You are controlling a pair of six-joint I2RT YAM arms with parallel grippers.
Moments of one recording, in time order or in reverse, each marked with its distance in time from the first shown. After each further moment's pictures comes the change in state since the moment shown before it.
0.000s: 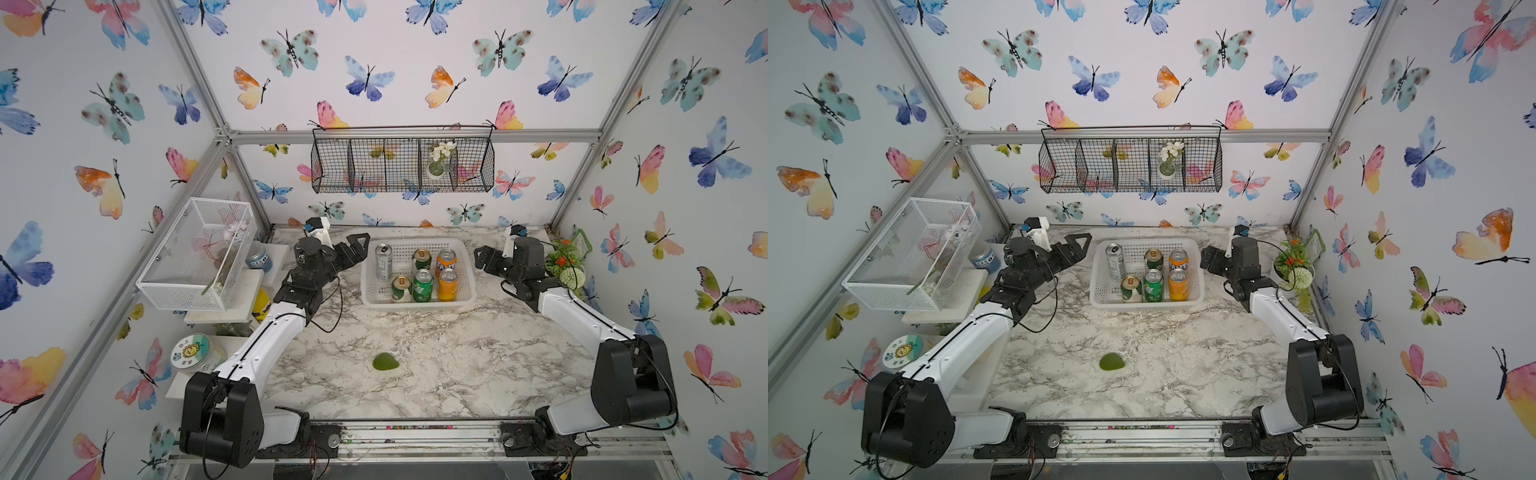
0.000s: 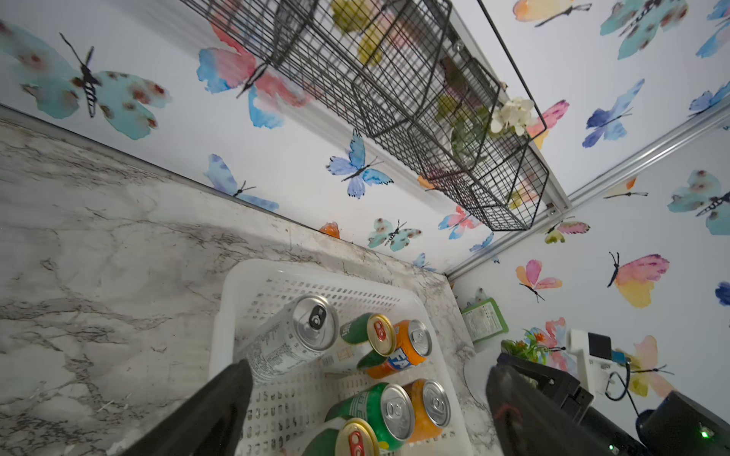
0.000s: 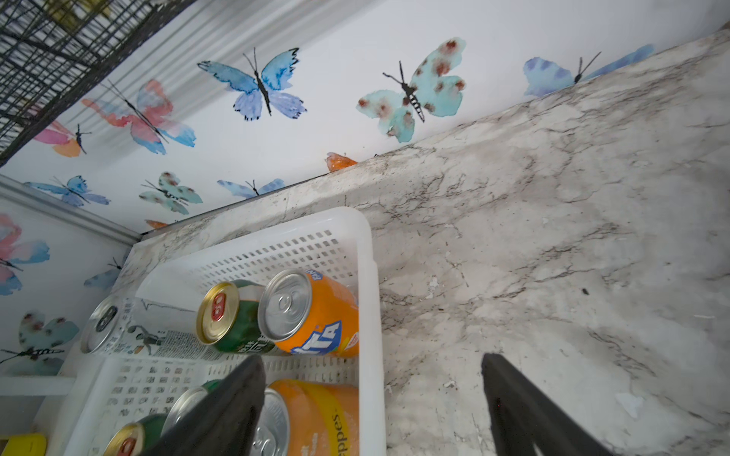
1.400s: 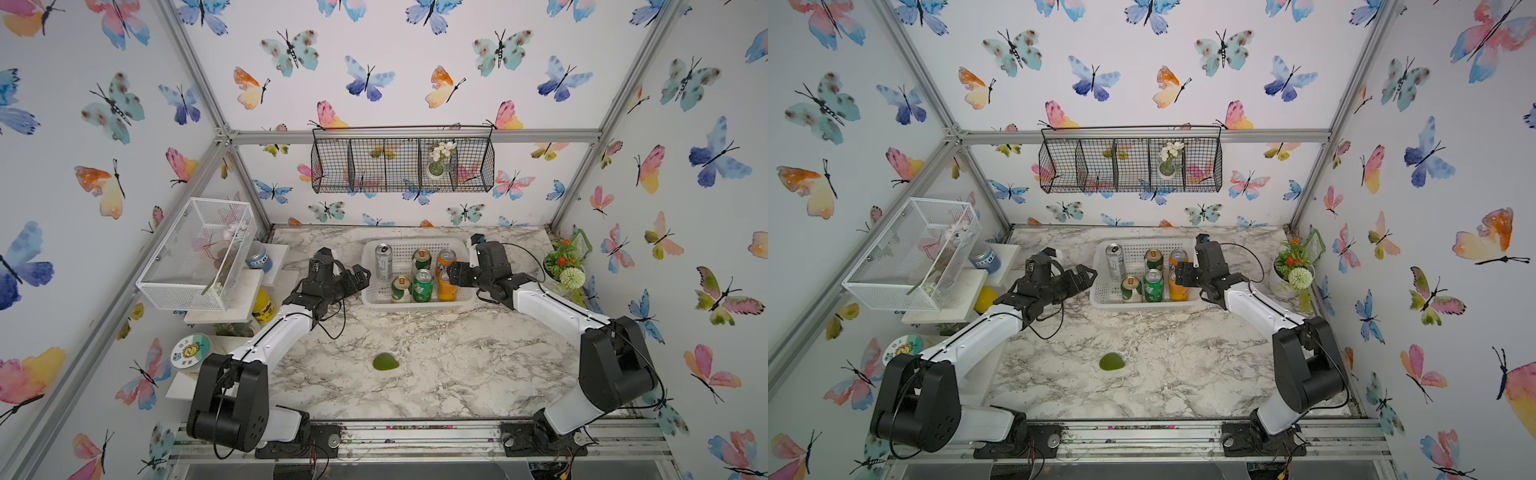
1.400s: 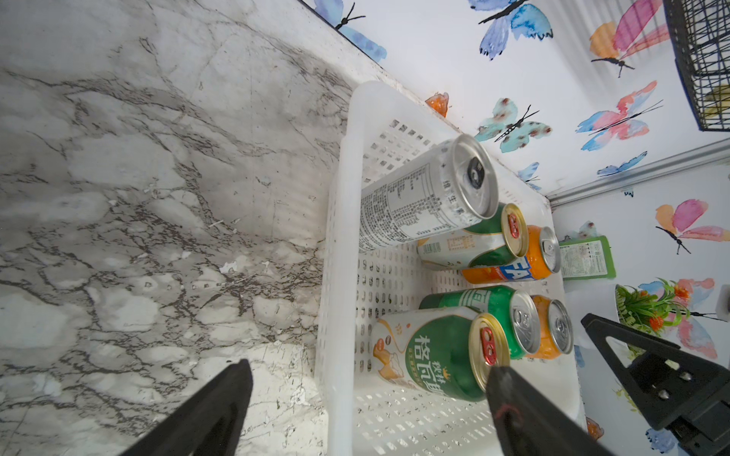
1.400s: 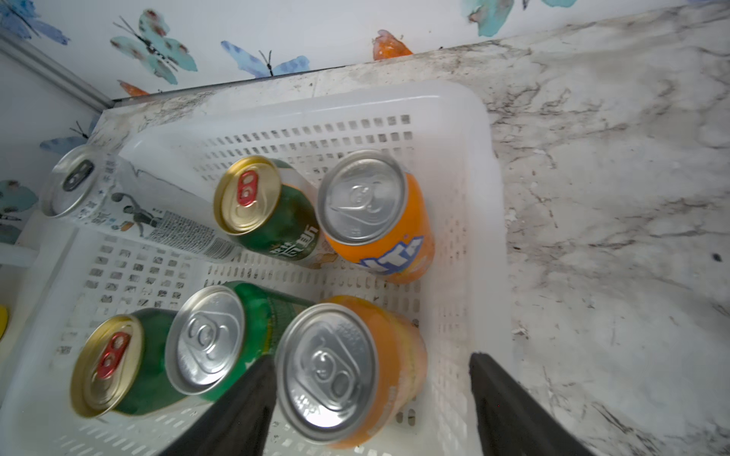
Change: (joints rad) left arm 0.011 0.072 -0.106 -0.228 -0.016 0.016; right arm 0.219 0.121 0.111 -0.178 0.076 -0.094
